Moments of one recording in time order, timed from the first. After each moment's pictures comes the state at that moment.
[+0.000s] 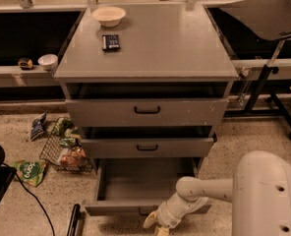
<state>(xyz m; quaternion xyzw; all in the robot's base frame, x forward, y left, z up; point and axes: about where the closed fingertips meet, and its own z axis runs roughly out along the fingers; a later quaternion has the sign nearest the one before) 0.375 -0.018 0.258 -0.68 0.61 0.39 0.13</state>
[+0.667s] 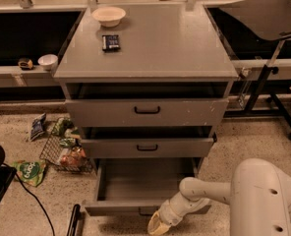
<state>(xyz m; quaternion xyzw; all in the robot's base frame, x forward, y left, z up) 0.396 -0.028 0.223 -0.67 0.62 0.39 0.15</state>
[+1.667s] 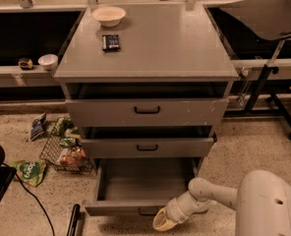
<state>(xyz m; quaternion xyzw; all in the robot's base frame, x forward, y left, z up) 0.417 -0.053 0.209 -0.66 0.61 0.40 0.20</state>
